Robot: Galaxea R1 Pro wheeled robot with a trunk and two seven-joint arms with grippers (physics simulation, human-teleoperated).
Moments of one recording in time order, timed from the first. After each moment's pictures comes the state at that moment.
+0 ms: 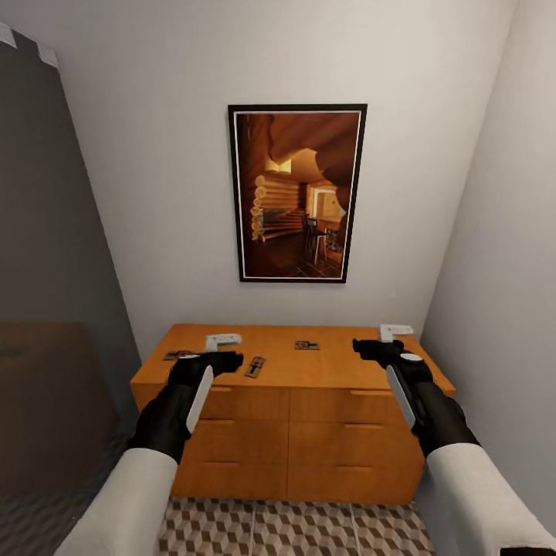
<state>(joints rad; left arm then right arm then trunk) -0.72 -0.17 0.01 -1.04 -0.01 0.70 0.07 -0.74 -0.05 0.01 -1.01 -0.05 0.48 -0.04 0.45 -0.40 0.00</state>
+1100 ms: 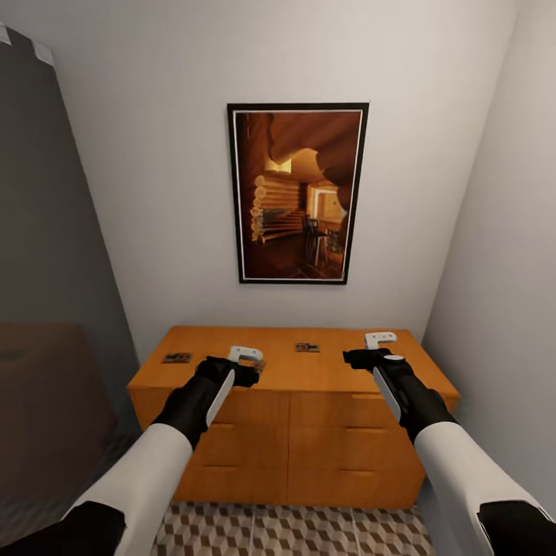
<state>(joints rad) -0.83 -0.17 -0.16 -0.74 0.00 0.73 0.07 -0.84 -0.04 0.08 -0.73 -0.04 0.43 -0.03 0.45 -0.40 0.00</state>
